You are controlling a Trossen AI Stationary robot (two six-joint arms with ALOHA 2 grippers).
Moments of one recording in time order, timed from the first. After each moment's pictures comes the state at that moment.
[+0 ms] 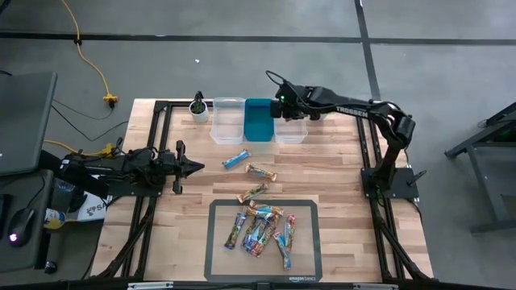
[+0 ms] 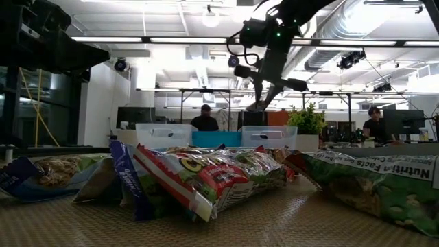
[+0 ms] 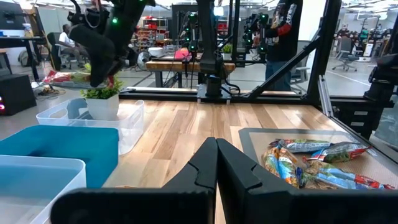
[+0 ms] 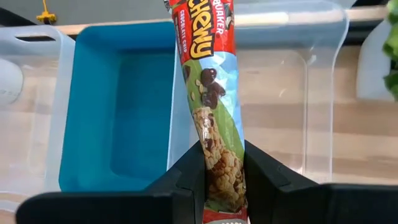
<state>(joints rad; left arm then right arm) -0.09 0.01 0.02 0.02 -0.14 -0.01 -0.49 1.80 1.49 -0.78 0.23 1.03</state>
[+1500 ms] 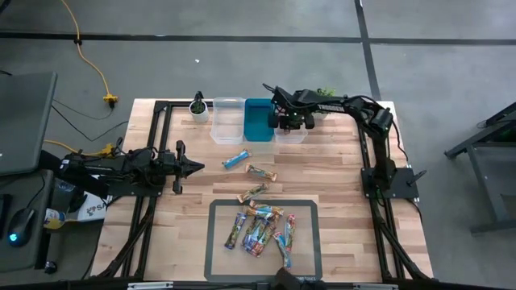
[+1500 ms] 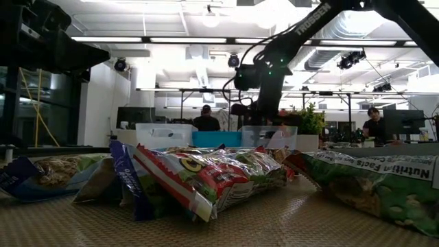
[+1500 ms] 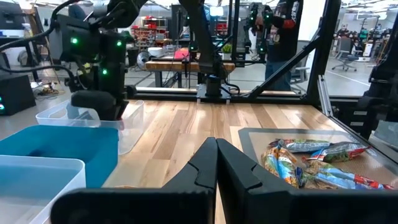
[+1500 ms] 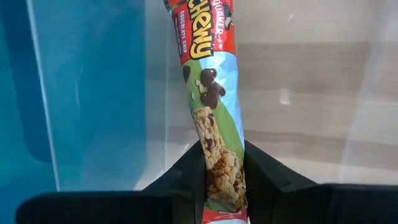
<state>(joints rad) -0.09 0.01 0.02 0.02 -0.14 -0.01 -0.59 2.04 1.49 -0.76 -0.06 0.96</state>
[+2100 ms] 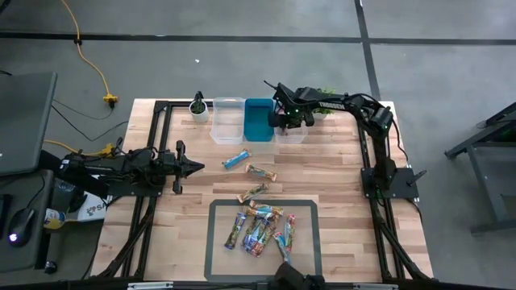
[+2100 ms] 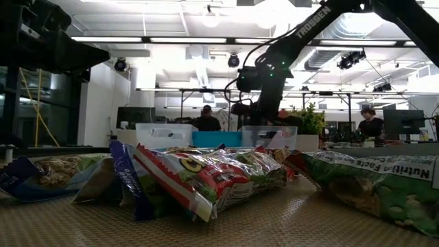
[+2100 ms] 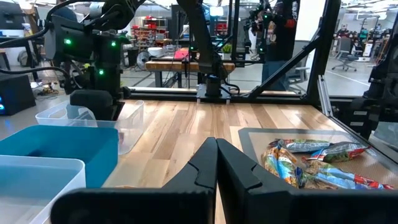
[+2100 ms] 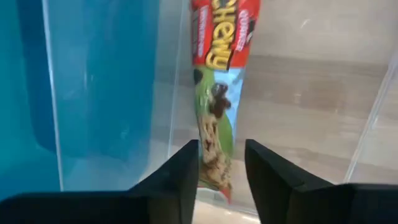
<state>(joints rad) -0.09 0.01 0.02 0.02 -0.14 -0.01 -0.62 2.05 1.49 -0.74 -0.12 0.85</state>
